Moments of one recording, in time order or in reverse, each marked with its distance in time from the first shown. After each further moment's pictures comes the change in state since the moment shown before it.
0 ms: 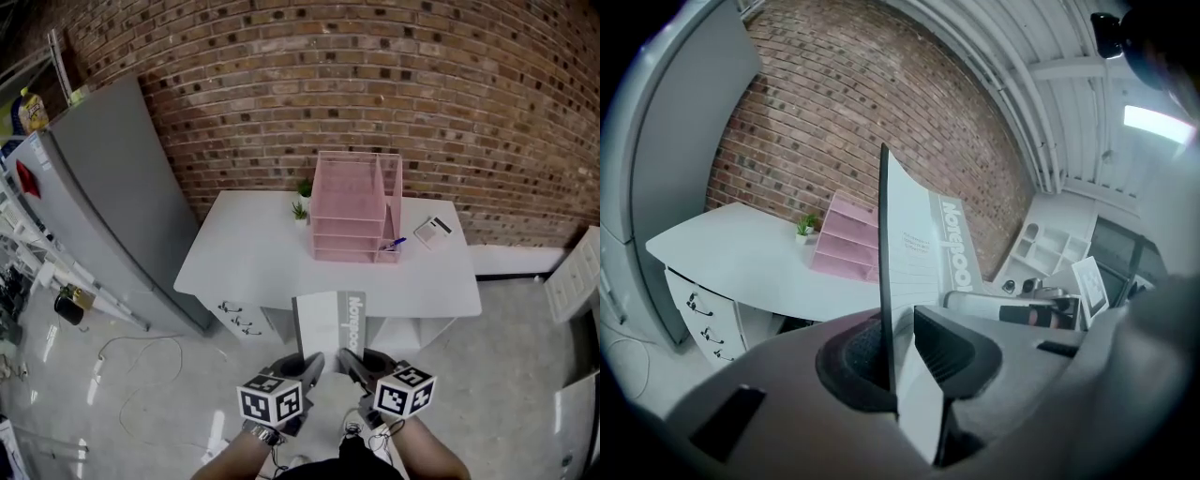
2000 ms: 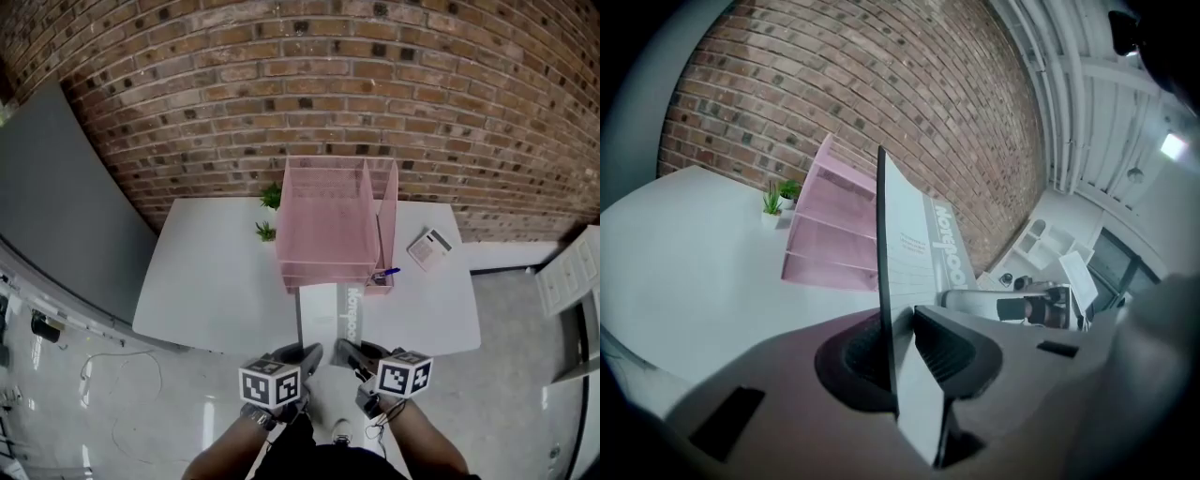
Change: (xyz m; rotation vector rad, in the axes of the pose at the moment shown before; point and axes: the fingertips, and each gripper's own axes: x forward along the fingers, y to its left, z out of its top) left arm 0.204 0.099 0.067 -0.070 0.180 -0.088; right arm 0.113 -0.197 0.064 0.279 0.081 -0.084
